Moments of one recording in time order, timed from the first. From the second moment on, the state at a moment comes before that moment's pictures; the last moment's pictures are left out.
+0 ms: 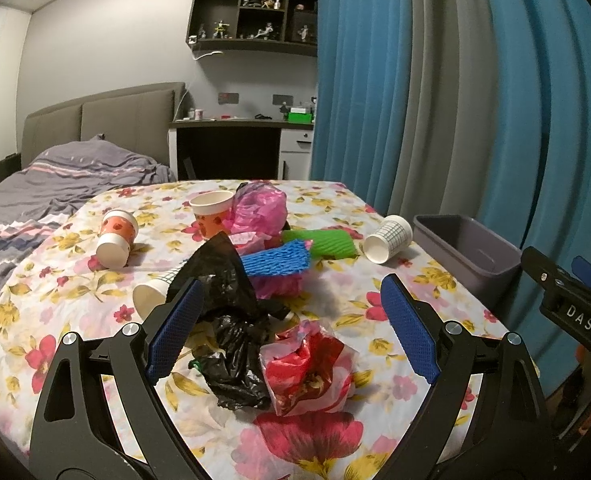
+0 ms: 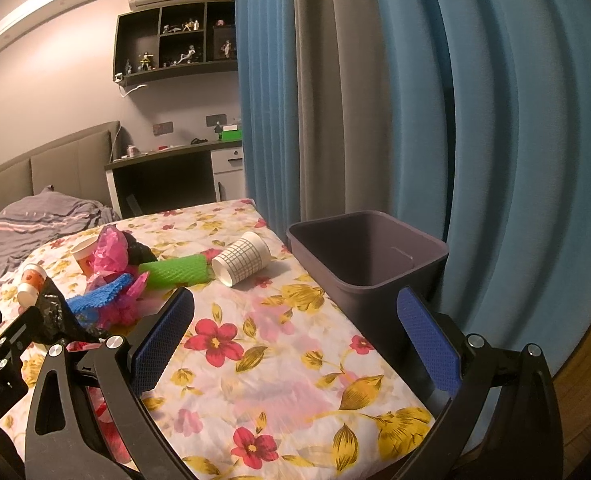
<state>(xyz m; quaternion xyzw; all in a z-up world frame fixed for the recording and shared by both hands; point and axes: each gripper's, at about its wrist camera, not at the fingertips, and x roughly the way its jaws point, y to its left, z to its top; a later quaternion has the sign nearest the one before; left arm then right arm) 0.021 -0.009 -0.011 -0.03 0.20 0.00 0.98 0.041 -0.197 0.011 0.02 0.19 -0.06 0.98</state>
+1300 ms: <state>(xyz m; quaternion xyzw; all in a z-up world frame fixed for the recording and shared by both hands) 0.030 0.011 -0.041 -0.08 0.25 -0.08 0.96 0.062 -0.171 -0.025 0.02 0.22 0.03 0.97</state>
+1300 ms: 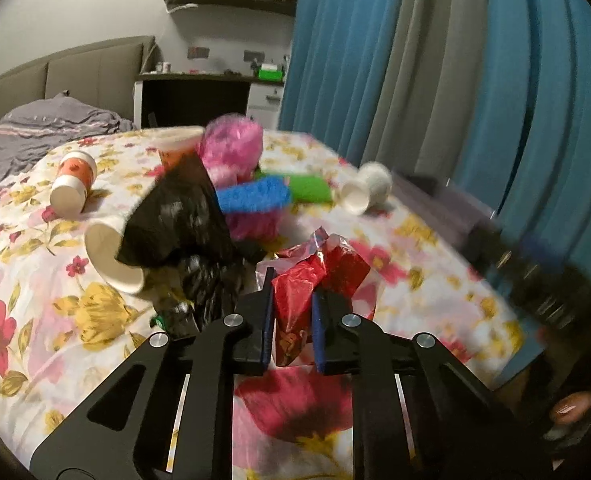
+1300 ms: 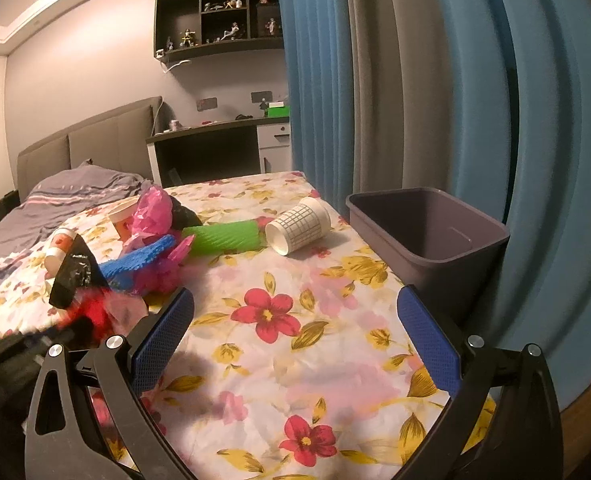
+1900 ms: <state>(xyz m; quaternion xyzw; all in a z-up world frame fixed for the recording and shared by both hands) -0.016 0.116 0.005 -0.13 0.16 0.08 0.97 0.080 -0.069 -0.048 0.00 0.28 0.19 0.94</state>
